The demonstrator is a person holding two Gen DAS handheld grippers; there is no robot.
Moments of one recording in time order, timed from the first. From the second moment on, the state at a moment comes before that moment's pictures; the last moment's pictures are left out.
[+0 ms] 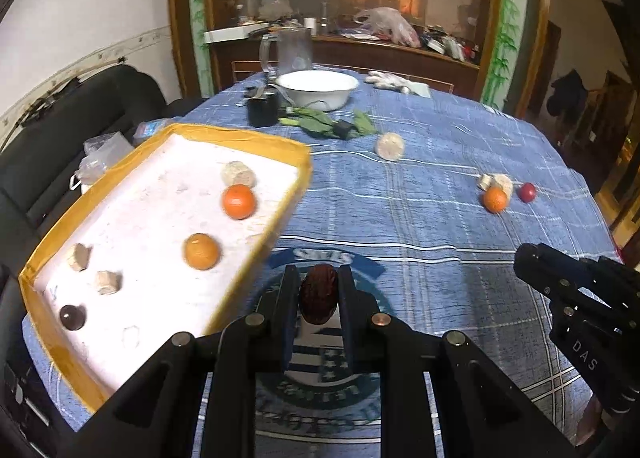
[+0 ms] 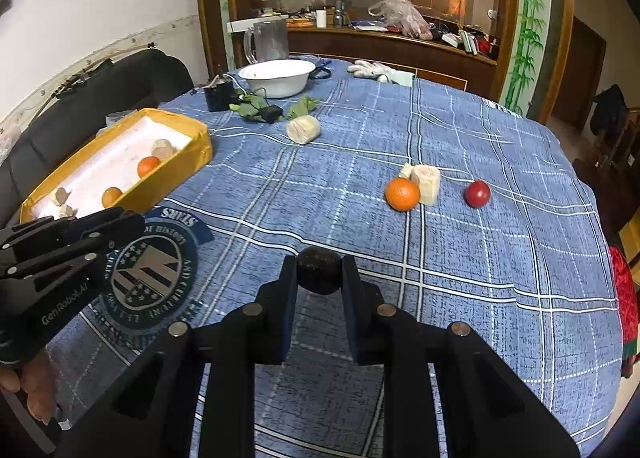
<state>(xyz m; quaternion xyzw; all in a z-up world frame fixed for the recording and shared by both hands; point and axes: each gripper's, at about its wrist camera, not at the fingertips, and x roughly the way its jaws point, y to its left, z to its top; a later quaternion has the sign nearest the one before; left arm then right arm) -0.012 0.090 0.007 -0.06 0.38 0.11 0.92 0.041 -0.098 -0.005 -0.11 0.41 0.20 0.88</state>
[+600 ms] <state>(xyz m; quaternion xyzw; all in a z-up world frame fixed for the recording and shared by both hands) -0.045 0.210 0.003 -0.12 0.38 0.24 0.89 0.038 -0.035 -0.002 -0.12 0.40 0.26 0.87</state>
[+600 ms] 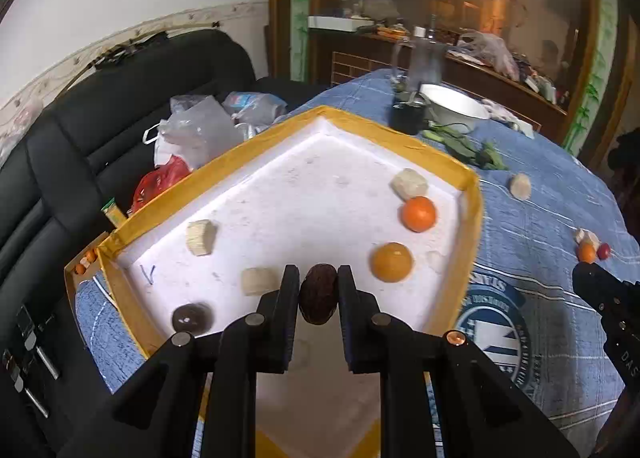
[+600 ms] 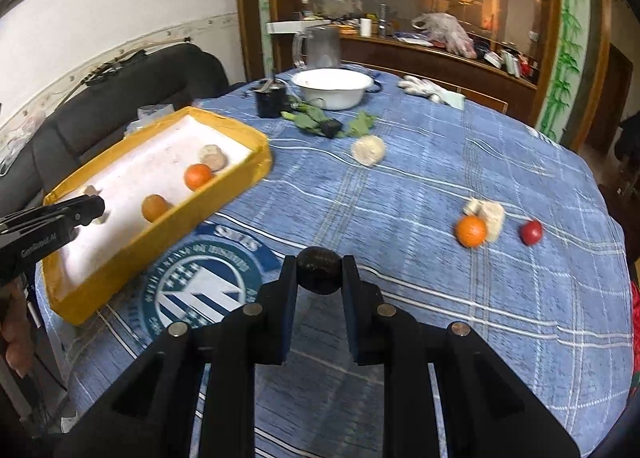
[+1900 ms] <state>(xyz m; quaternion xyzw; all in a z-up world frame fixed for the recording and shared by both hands) -0.030 0.239 -0.029 -0.14 0.43 0.25 0.86 0.090 0.158 -0.045 -0.14 0.42 0.38 0.81</state>
